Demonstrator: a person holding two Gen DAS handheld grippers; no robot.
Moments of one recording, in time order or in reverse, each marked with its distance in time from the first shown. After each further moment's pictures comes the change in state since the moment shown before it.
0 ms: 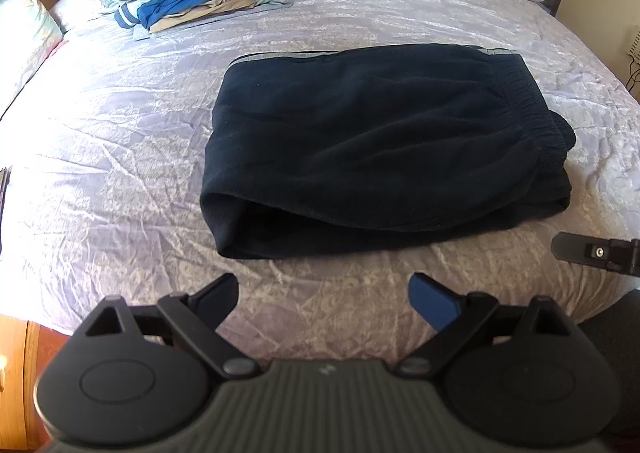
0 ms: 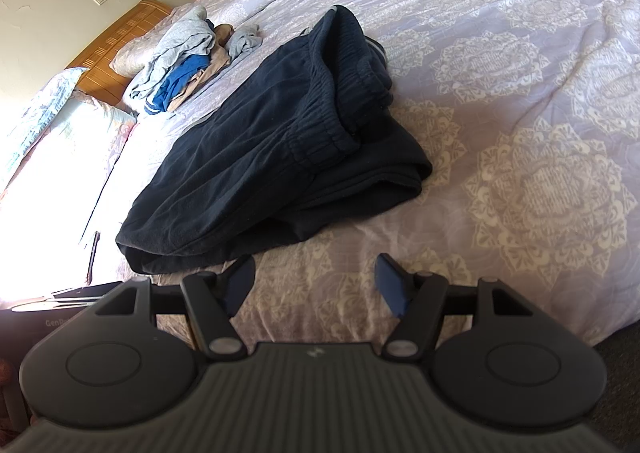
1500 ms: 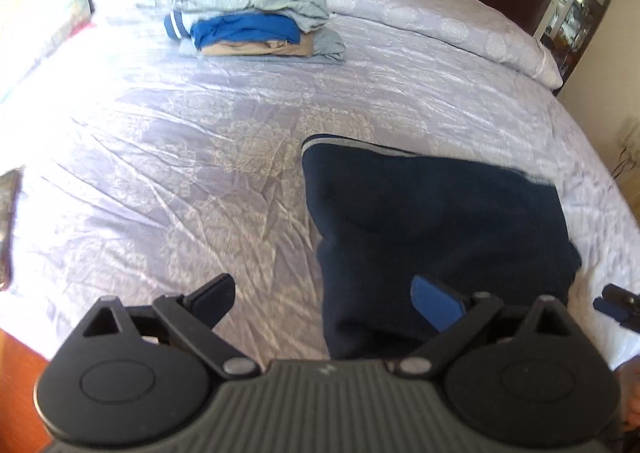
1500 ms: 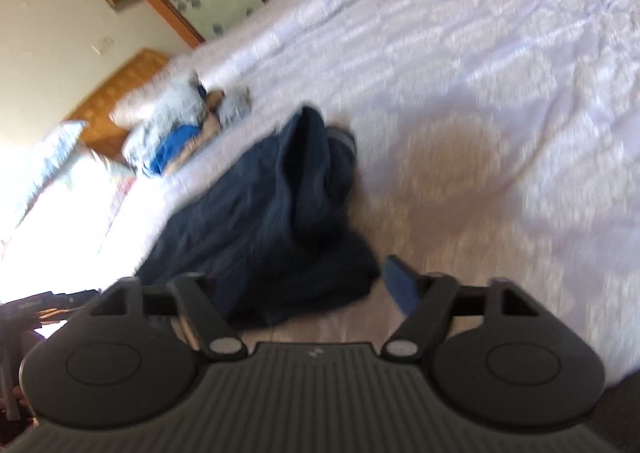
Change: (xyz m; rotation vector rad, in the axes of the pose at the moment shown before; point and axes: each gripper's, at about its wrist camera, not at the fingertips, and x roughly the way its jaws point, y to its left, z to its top) left arm -0.012 0.124 0.062 -0.191 -0.082 -0.151; right arm -0.031 -0.038 0.047 0.034 -0.152 0.022
